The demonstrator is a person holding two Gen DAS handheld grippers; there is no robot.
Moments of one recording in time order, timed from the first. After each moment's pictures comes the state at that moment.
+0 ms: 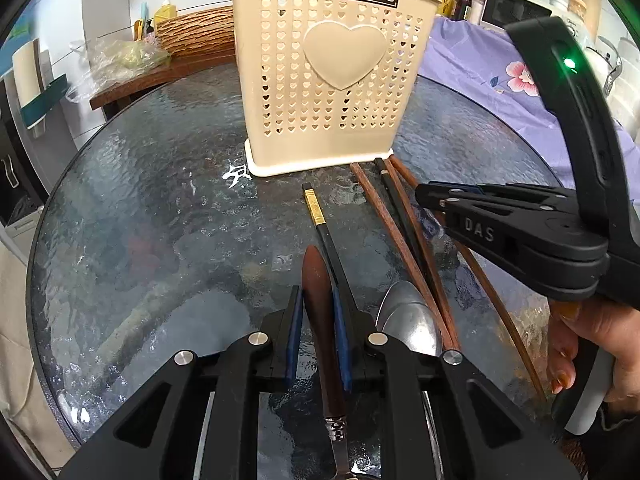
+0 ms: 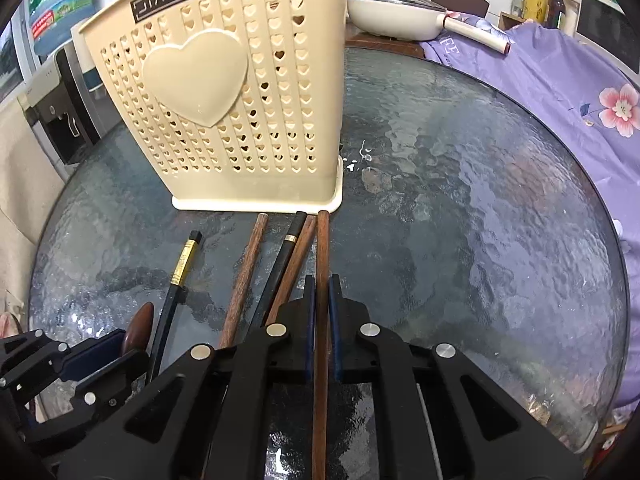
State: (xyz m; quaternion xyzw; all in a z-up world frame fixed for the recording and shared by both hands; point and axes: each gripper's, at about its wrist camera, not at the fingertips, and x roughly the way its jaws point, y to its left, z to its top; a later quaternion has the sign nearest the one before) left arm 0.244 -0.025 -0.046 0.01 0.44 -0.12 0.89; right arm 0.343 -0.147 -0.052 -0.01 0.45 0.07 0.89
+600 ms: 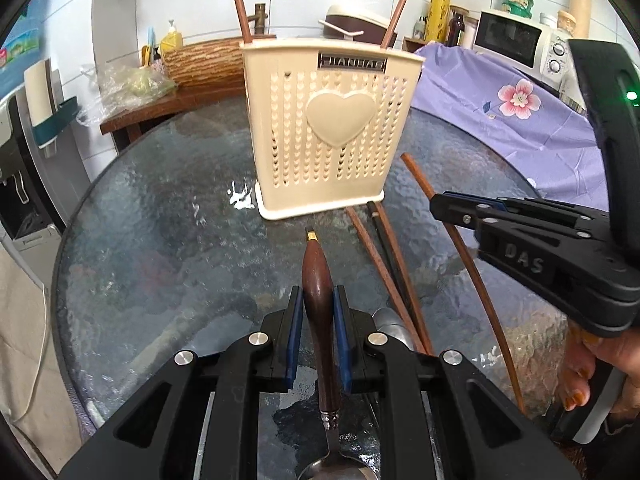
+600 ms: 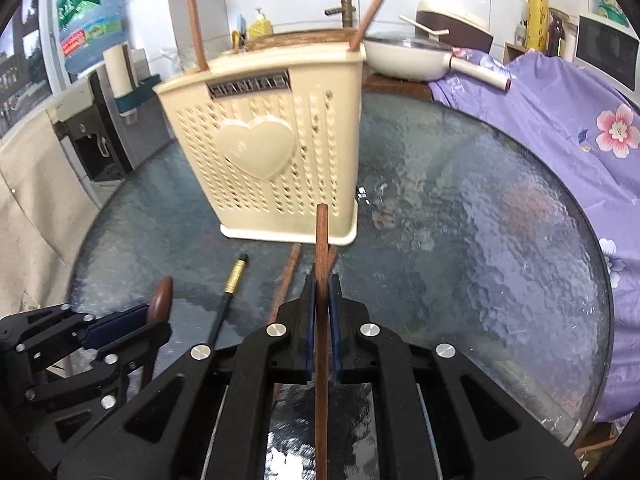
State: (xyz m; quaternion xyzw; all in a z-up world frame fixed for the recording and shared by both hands) left arm 0.228 -0.021 -0.010 0.01 0.39 -0.12 0.91; right arm 0.301 -0.149 0.004 0.01 0.39 0.11 0.91
